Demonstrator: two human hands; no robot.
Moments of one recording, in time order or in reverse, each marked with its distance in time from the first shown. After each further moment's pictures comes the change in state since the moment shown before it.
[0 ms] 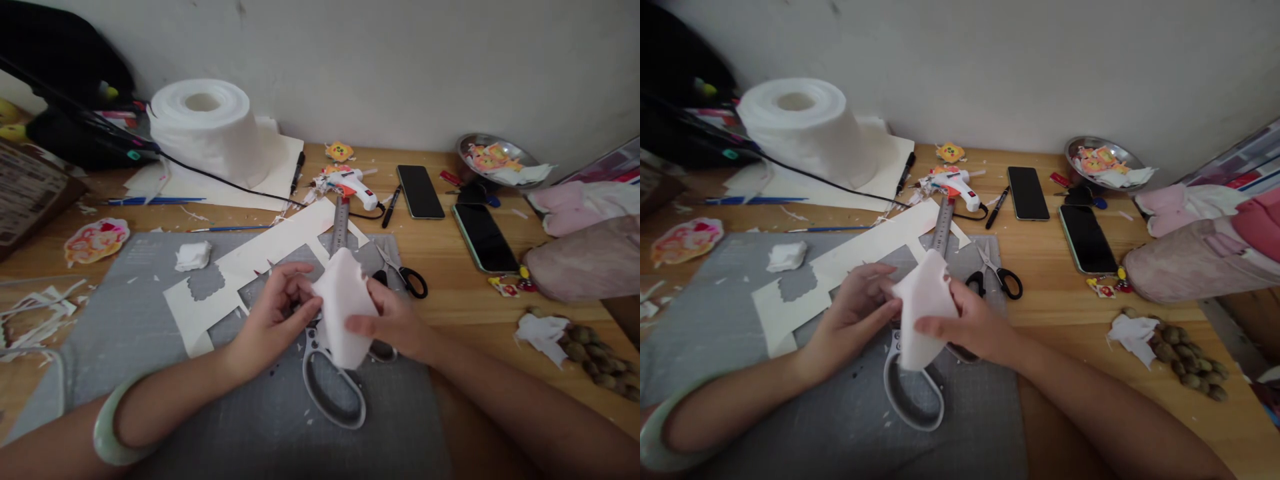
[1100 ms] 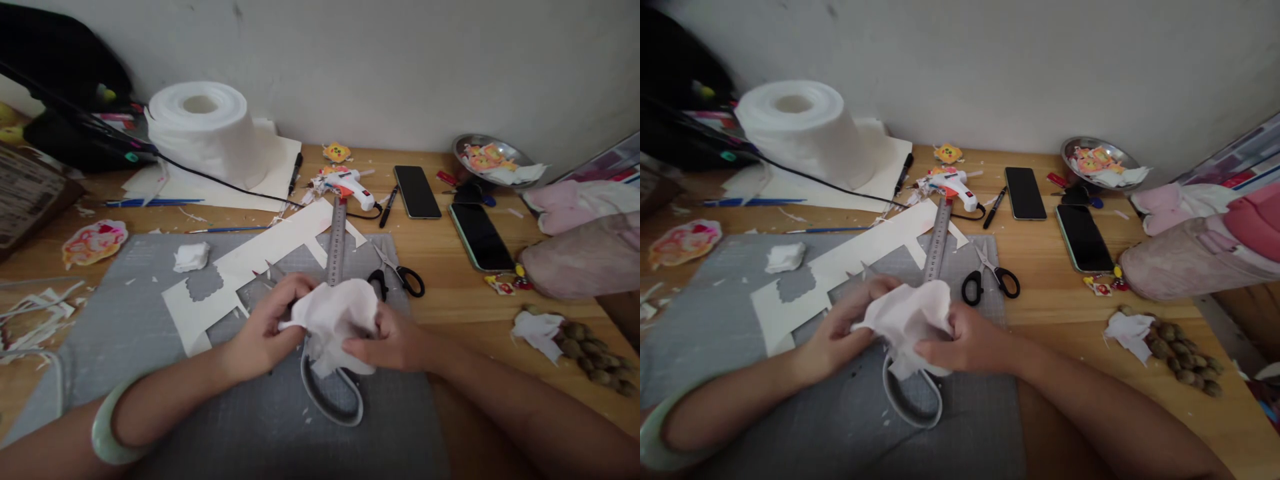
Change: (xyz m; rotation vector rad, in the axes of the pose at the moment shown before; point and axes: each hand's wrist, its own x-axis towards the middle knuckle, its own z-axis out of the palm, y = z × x) left_hand 0.003 0.013 -0.011 0.238 -0.207 0.100; right_hand -0.011 0.002 0.001 -0.237 -0.142 -0.101
